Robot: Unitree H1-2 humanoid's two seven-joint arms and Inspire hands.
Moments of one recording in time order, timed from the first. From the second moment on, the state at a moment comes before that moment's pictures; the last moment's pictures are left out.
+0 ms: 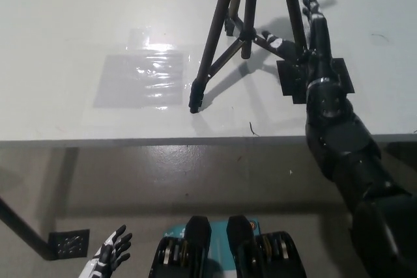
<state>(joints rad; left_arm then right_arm) 0.22 0.17 -0.02 0.00 -0.03 -0.14 -0.17 -1.04 -0.03 -0.11 1.16 -0.13 -0.40 -0.22</state>
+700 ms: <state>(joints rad) 0.22 0.17 -0.02 0.01 -0.03 -0.14 -0.17 -0.74 -0.05 -0.10 0.42 -0.06 -0.25 -0.10</state>
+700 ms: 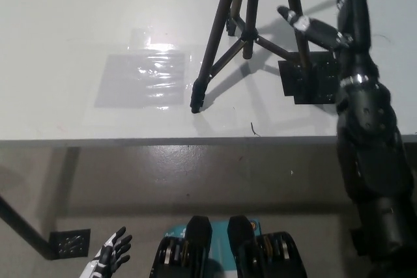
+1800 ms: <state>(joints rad) 0.17 0.16 0.01 0.01 -0.09 -0.19 -0.18 0.14 -0.06 0.16 -0.03 -0.09 -0.39 -0.09</state>
